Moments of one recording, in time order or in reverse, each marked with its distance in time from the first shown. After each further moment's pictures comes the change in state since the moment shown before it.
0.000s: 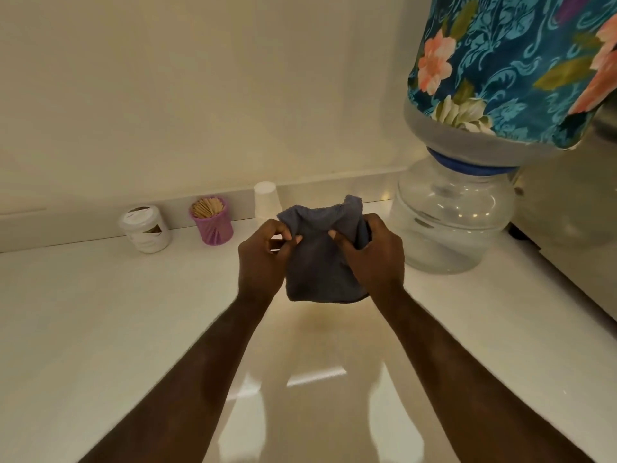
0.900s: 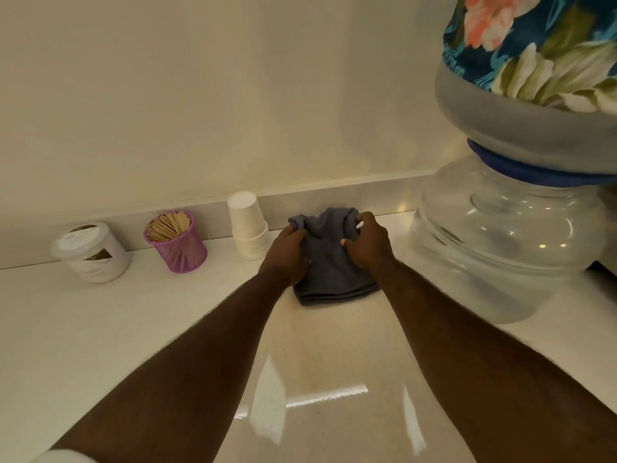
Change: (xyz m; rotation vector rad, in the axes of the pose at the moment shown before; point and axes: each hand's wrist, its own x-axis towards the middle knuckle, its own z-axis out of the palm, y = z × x) left_hand 0.098 -0.123 0.143 0.477 -0.585 -0.204; right_hand 0.159 0.107 0.098 -0.159 -0.302 0.182
